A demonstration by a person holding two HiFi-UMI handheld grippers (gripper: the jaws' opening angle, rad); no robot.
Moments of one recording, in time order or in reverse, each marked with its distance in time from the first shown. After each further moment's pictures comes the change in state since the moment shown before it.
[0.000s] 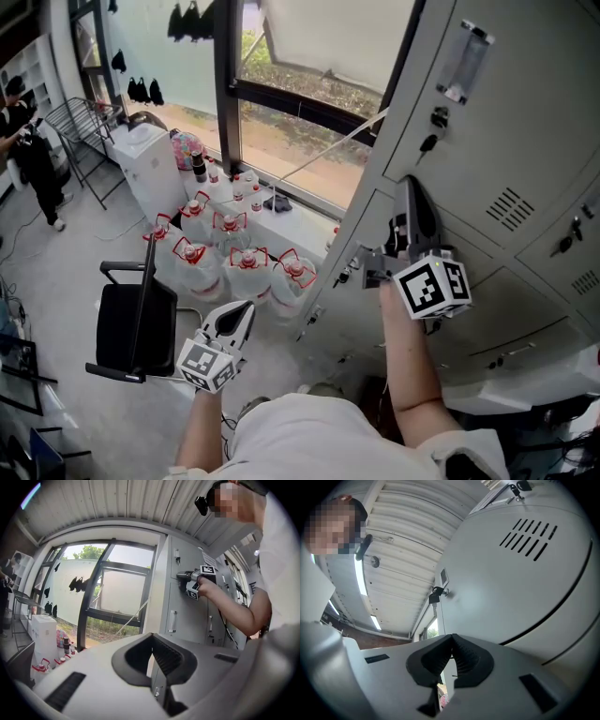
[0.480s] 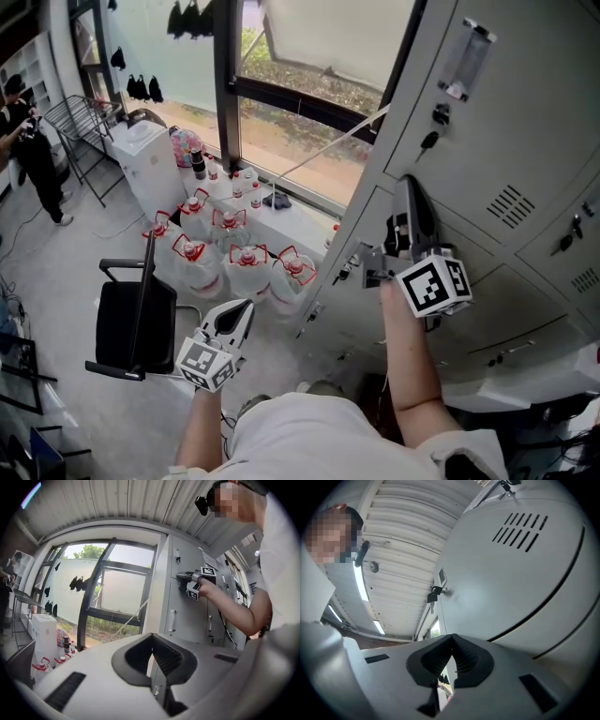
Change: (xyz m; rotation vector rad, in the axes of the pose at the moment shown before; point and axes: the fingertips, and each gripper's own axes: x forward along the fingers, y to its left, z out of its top) left arm -0.003 -0.001 -0.002 -0.006 0.006 0.000; right arm -0.003 -0.001 -0.004 0.050 0.005 0.029
